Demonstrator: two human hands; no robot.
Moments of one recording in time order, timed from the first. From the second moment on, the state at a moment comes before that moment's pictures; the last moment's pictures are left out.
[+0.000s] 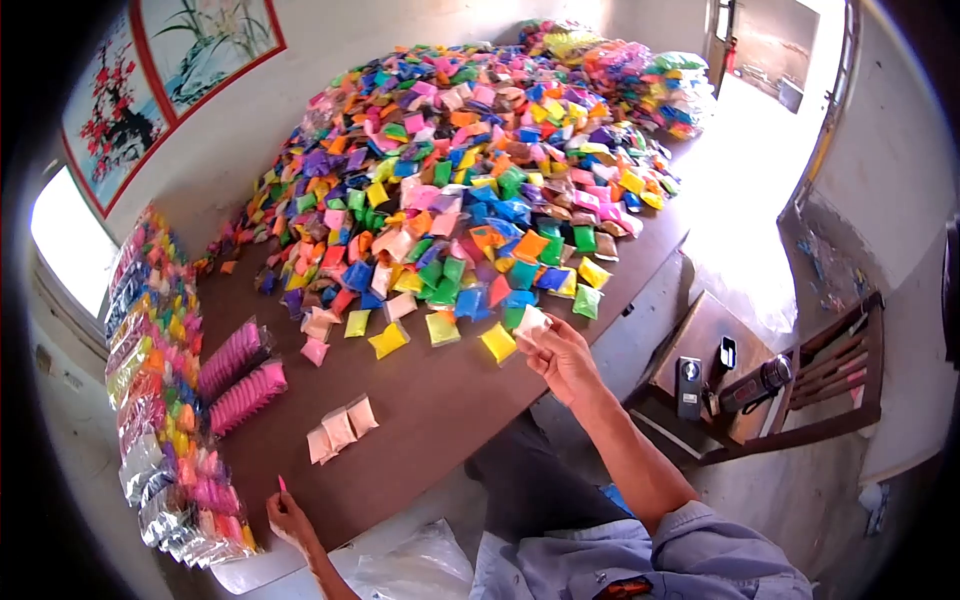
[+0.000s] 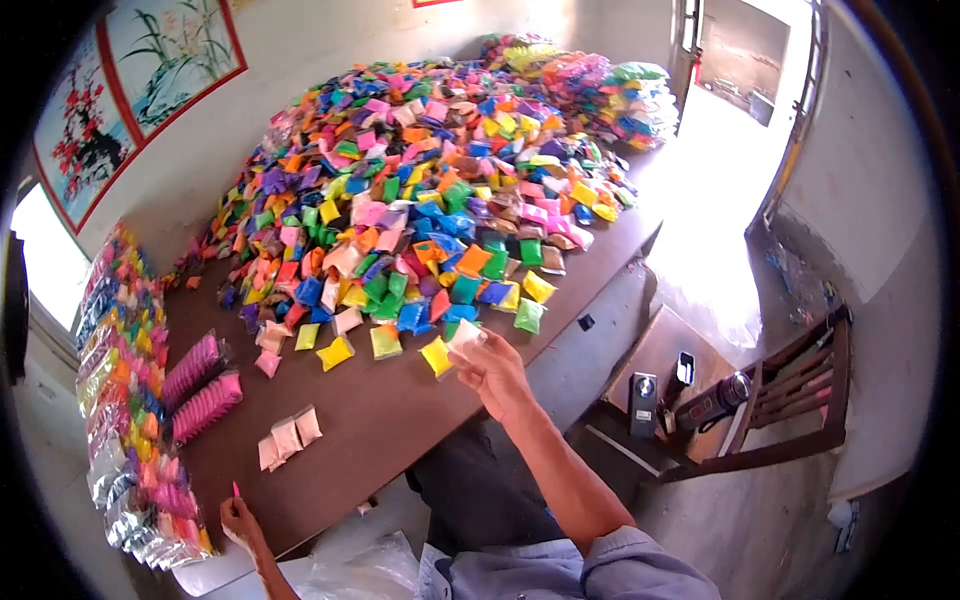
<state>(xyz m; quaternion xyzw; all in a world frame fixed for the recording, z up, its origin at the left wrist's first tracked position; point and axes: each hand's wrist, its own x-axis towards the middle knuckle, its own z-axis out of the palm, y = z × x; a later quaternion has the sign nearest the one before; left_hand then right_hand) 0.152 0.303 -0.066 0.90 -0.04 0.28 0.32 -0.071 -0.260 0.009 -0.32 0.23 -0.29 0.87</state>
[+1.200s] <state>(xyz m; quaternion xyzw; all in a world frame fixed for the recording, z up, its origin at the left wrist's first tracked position) -0.041 0.113 -0.003 0.87 -0.22 0.01 0.43 -0.133 -0.119 -0.019 -0.30 0.23 -0.17 0.91</state>
